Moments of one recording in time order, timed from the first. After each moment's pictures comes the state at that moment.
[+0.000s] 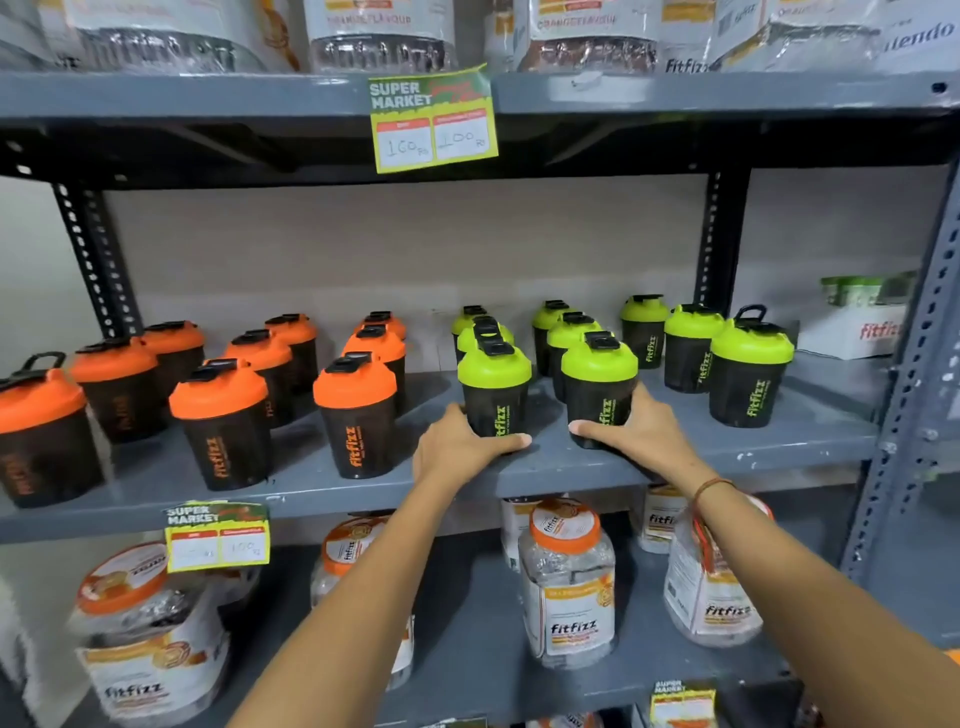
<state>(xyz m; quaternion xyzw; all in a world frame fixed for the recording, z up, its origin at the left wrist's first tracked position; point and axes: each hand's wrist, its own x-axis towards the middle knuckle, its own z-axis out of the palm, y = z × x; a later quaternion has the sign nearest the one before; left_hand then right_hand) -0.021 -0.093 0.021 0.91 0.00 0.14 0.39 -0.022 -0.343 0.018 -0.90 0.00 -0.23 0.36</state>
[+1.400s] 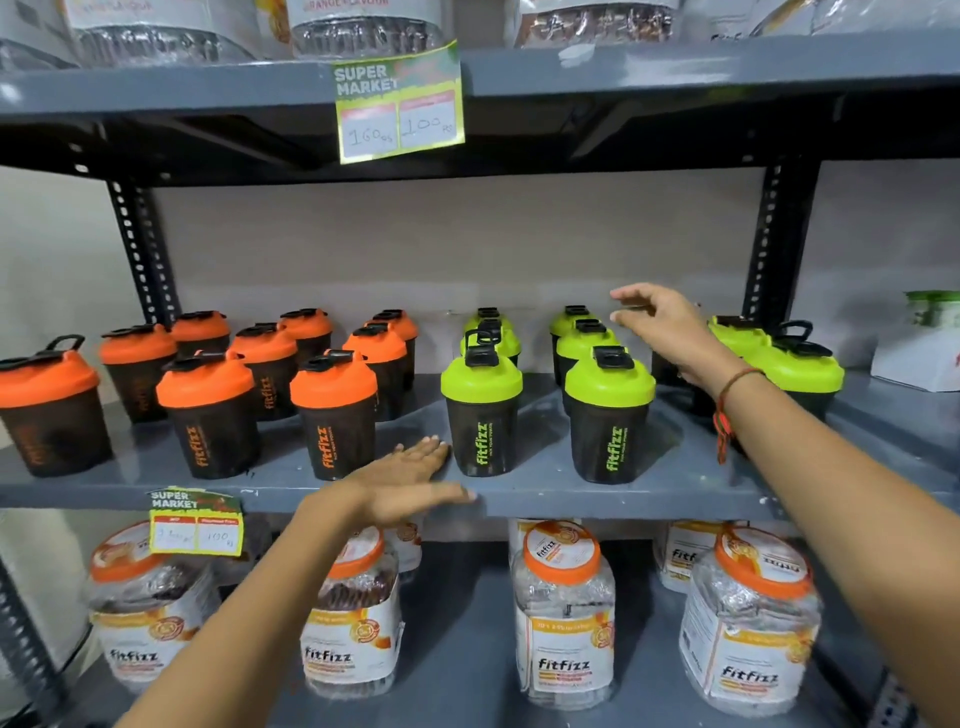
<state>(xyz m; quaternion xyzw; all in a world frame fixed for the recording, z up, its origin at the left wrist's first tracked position) -0.039 -0.055 0.022 0.98 -0.12 -0.05 0.11 0.059 -0.377 0.129 -0.83 -0.13 -0.26 0.47</state>
